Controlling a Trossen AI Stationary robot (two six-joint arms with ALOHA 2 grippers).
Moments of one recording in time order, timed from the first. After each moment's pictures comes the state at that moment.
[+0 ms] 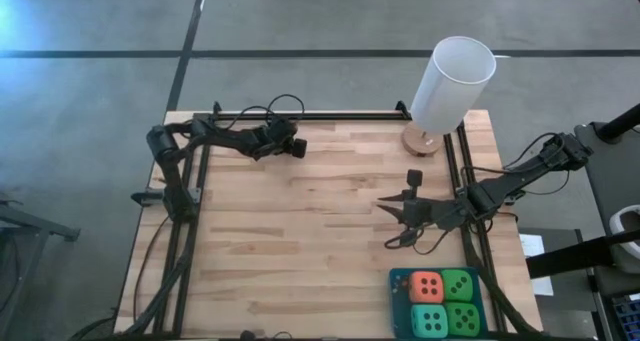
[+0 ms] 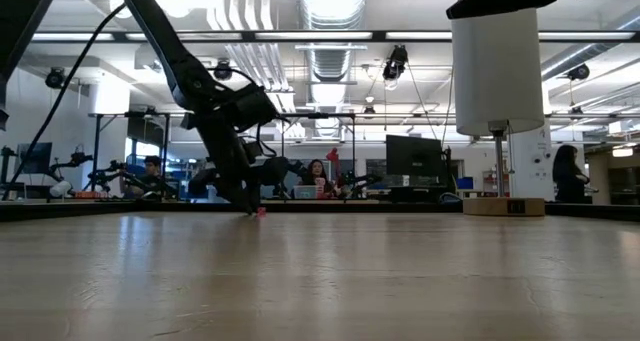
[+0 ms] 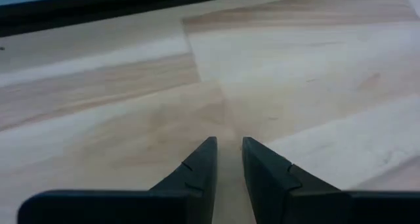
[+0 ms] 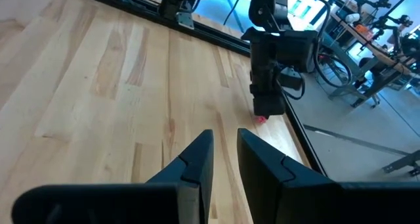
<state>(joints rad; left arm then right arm) 0.55 1.86 0.88 0.00 -0.29 -0.63 0.47 1.01 0.70 -0.17 0.71 -0.11</state>
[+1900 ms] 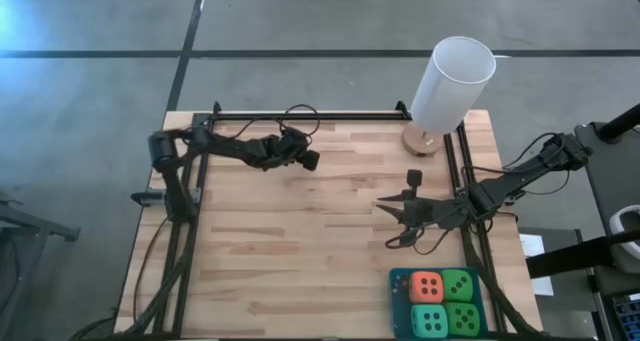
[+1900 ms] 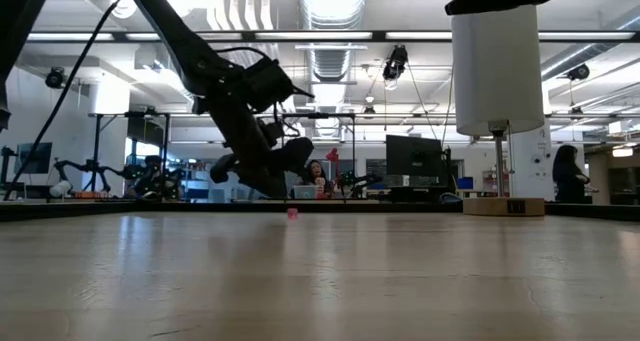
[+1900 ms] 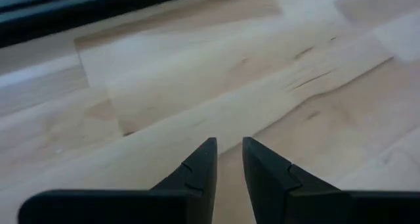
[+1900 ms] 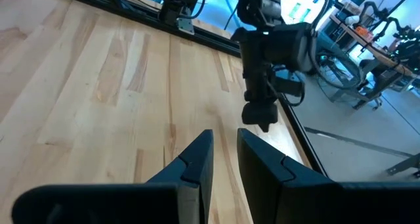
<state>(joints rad) 0.40 1.84 0.92 0.03 -0.36 -0.59 0.47 1.01 0.70 -0.15 0.70 -0.11</state>
